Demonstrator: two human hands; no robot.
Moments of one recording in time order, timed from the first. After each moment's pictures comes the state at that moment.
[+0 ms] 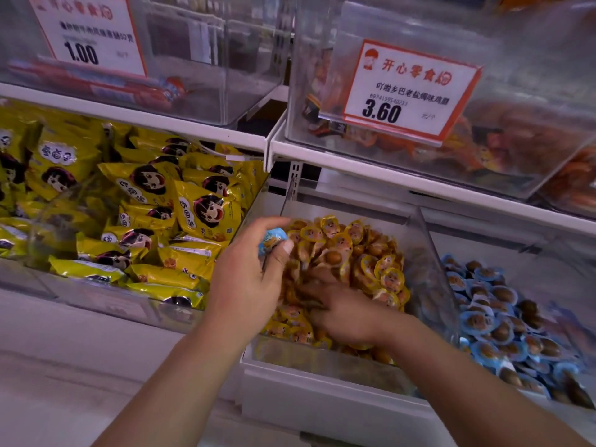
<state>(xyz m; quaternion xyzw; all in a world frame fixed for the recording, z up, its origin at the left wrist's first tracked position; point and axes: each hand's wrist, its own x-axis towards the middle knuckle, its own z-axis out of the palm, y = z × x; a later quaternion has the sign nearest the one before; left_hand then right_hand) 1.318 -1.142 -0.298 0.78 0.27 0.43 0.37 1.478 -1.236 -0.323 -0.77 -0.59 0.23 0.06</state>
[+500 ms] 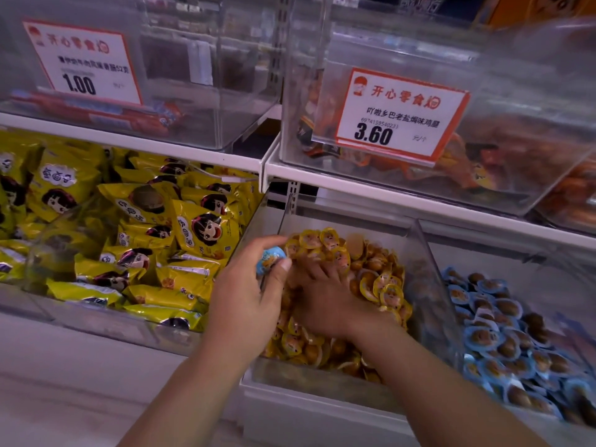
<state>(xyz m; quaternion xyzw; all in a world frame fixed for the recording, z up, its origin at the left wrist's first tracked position) 1.320 -1.143 -0.298 0.77 0.28 0.43 0.38 1.487 -1.196 -0.338 -0.81 -0.56 0.13 0.05</state>
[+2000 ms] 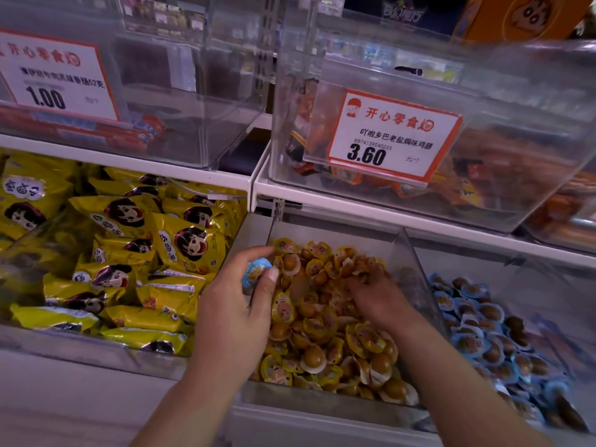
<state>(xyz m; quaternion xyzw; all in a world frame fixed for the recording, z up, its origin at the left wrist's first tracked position) 1.325 -1.138 -0.301 0.75 0.29 0.44 0.40 1.538 -1.238 -0.302 -0.92 -0.26 0.17 0.23</state>
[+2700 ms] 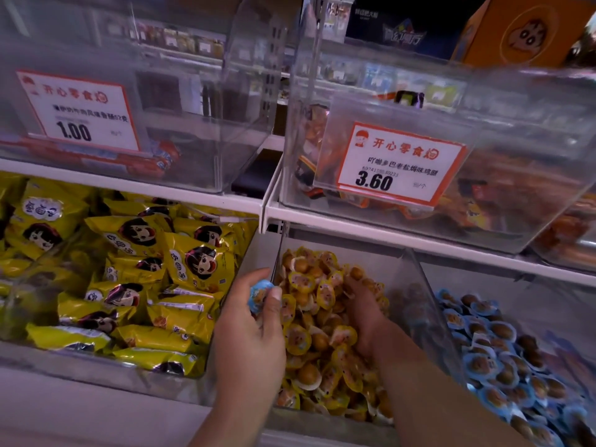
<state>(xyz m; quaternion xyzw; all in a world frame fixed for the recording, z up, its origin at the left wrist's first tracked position) 1.338 -1.152 -0.306 0.66 0.36 0.49 0.45 1.542 -1.195 -0.346 -0.60 -0.02 0.50 0.63</state>
